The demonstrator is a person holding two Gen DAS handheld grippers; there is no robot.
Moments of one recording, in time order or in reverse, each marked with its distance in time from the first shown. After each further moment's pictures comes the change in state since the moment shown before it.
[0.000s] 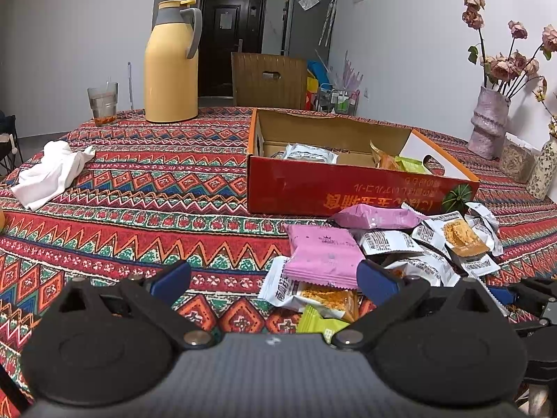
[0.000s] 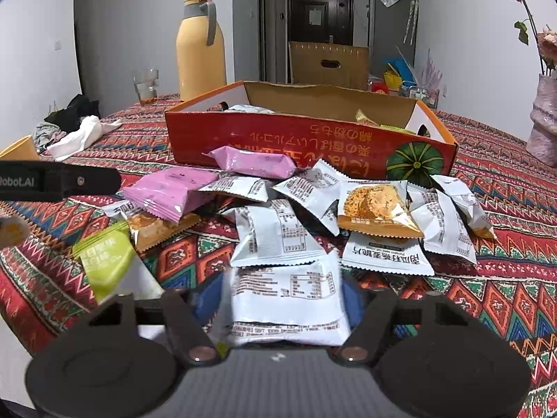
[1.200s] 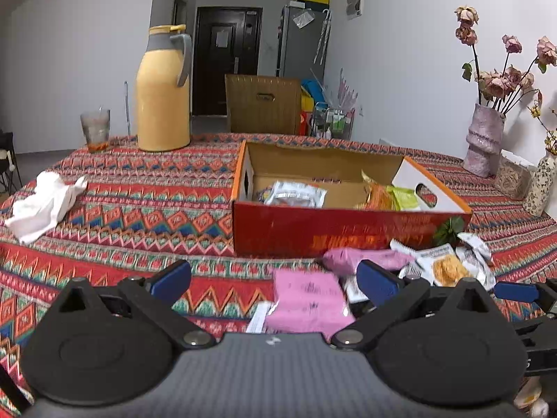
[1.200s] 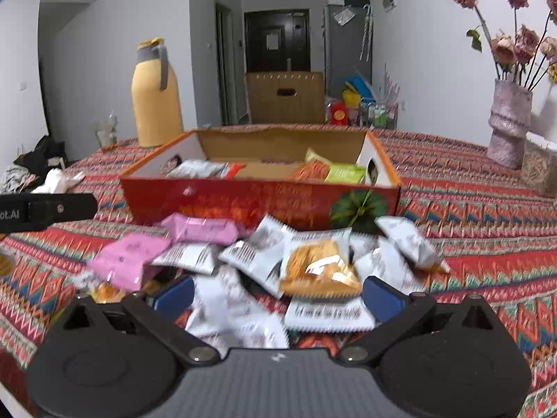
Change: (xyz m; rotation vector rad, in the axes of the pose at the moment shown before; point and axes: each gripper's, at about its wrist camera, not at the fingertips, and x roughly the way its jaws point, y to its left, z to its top) left arm 0.000 -0.013 0.024 0.011 -0.063 -0.009; right arm -0.011 -0.023 0.025 0.102 -0.072 -0.095
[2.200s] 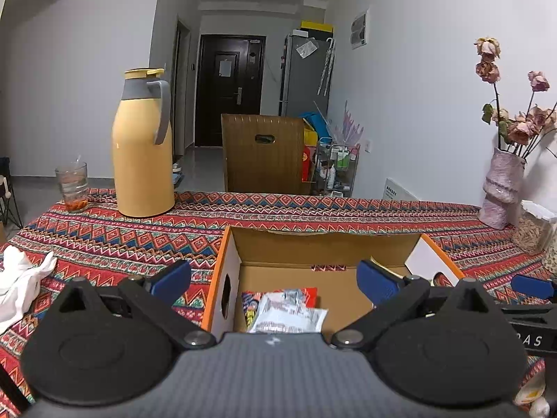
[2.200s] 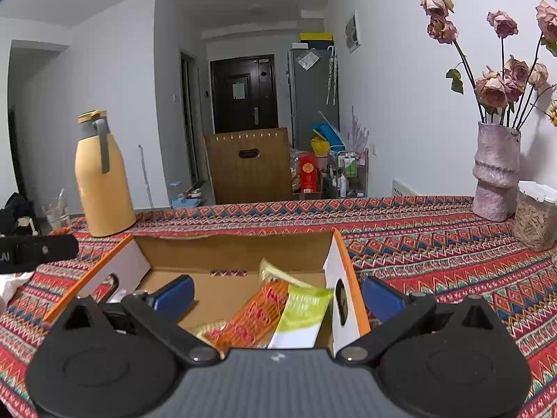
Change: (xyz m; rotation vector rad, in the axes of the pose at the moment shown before) left arm 0.076 -0.021 0.104 -0.009 -0.113 0.013; right arm 0.060 -0.047 0.112 0.075 -0.196 -0.094
